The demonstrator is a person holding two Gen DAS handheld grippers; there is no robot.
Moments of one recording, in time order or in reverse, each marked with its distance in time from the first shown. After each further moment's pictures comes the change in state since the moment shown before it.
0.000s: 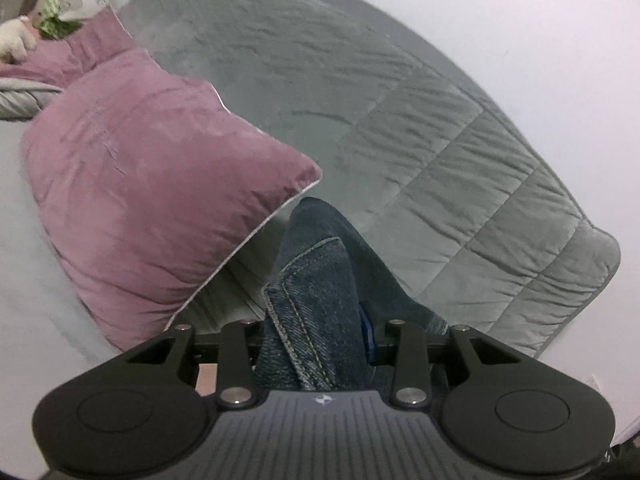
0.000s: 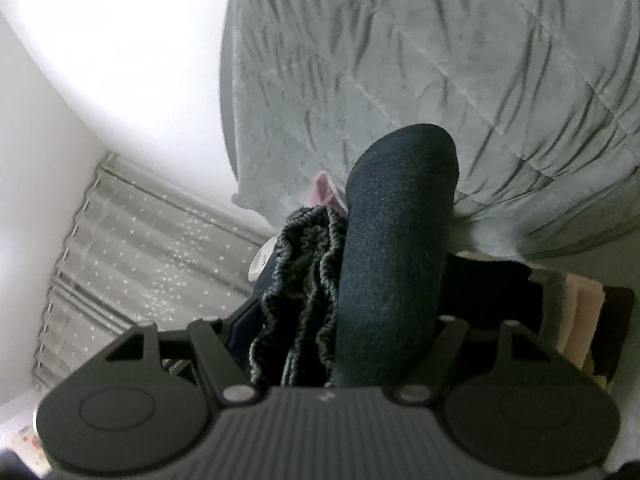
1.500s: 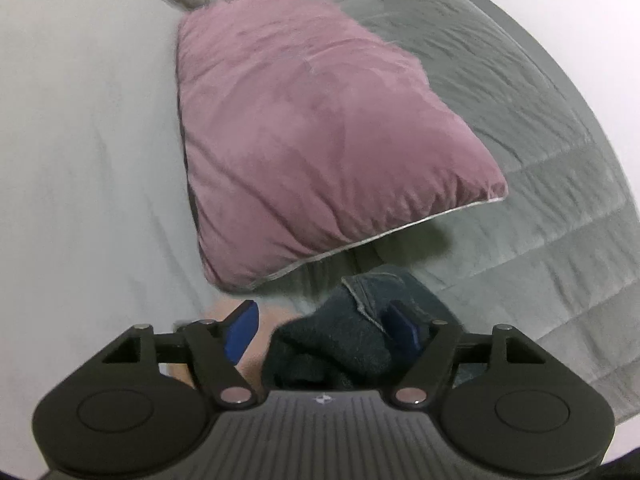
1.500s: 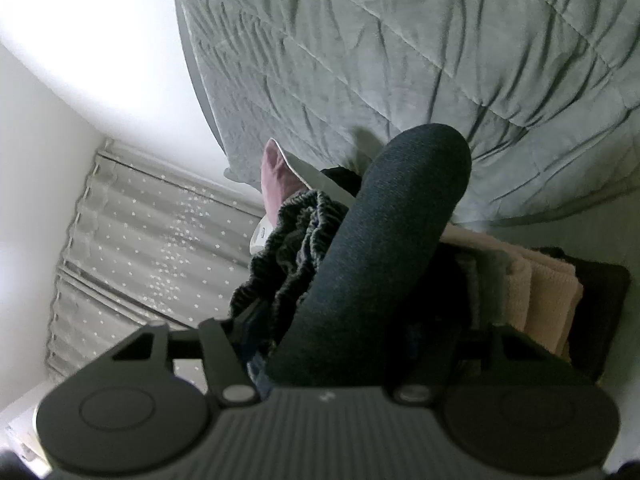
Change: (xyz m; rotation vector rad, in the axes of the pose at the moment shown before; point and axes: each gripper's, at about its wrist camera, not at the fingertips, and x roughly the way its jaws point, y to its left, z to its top) left arm 0.011 0.134 -0.073 -0.514 -0.055 0.147; right arm 0.051 -0.078 -0.015 -0.008 0.110 0.037
